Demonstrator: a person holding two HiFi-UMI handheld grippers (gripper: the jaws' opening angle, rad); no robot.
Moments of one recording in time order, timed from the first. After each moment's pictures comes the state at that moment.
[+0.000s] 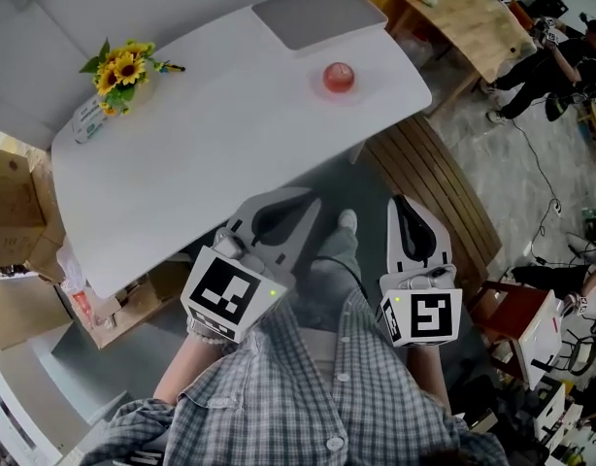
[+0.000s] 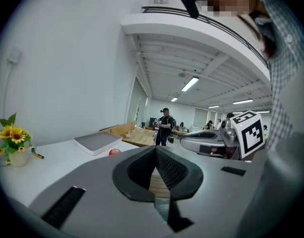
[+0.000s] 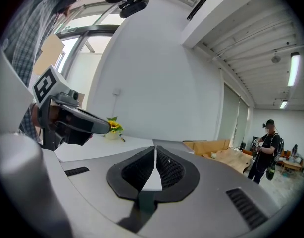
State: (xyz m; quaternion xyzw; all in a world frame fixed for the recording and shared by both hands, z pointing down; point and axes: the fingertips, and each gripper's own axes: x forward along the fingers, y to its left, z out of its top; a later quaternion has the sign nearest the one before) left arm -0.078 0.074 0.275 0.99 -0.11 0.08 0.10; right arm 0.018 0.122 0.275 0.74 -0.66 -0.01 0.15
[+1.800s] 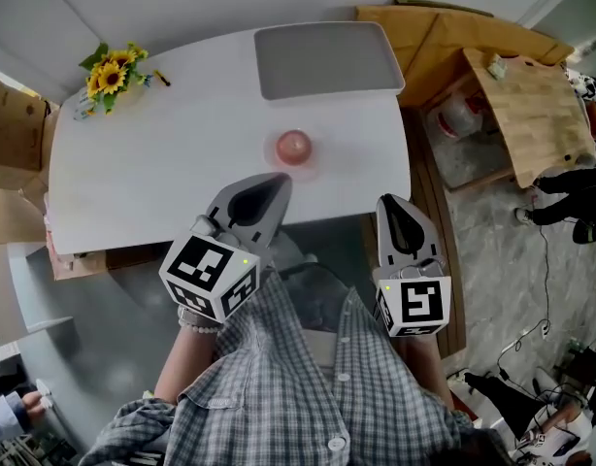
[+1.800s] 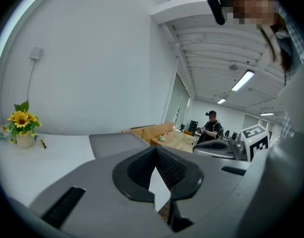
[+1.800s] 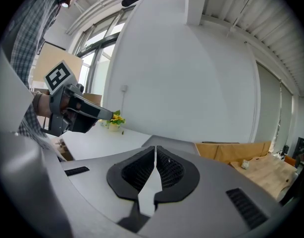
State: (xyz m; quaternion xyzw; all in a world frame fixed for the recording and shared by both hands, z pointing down) left arm 0.127 -0.075 0.283 0.91 -0.36 0.08 0.18; right arm 0.267 -0.045 0.300 0.57 -0.80 0.02 0.17
